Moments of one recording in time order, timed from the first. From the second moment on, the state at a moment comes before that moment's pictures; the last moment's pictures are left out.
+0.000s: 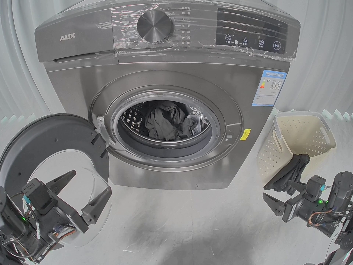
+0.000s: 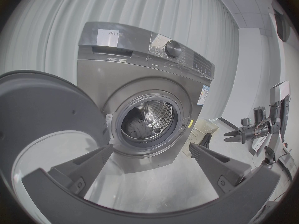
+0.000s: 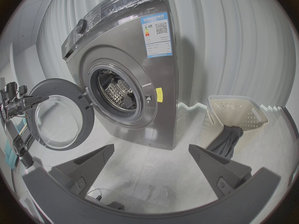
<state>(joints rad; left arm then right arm) -0.70 1.25 -0.04 -1.17 0.30 -0.08 0.56 1.51 -0.02 -1.20 -0.22 0.13</state>
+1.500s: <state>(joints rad) -0.11 0.12 -0.02 -0.09 0.14 -0.02 -0.01 0.04 -0.02 0.00 -0.15 -0.02</state>
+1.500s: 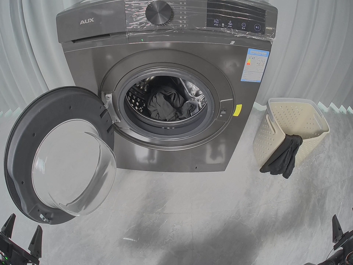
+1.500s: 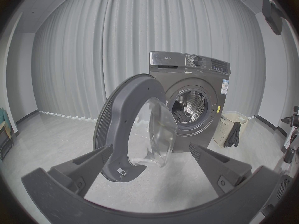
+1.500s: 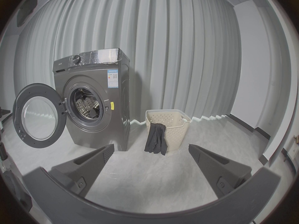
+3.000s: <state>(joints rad) 0.00 0.01 -0.02 0.00 -0.01 -0.04 0.00 0.01 -0.02 0.00 -0.01 0.00</state>
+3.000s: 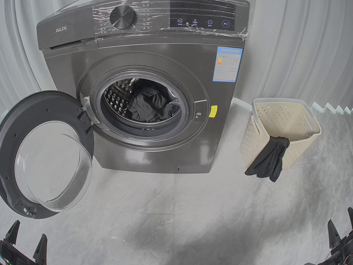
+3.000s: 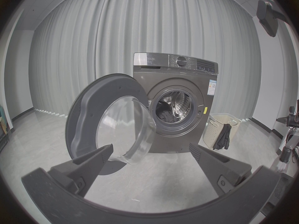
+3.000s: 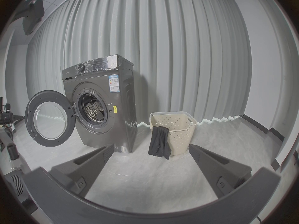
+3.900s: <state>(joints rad) 0.00 0.01 -0.02 0.00 -0.01 -0.04 0.00 0.01 -0.02 0.00 -0.01 0.00</state>
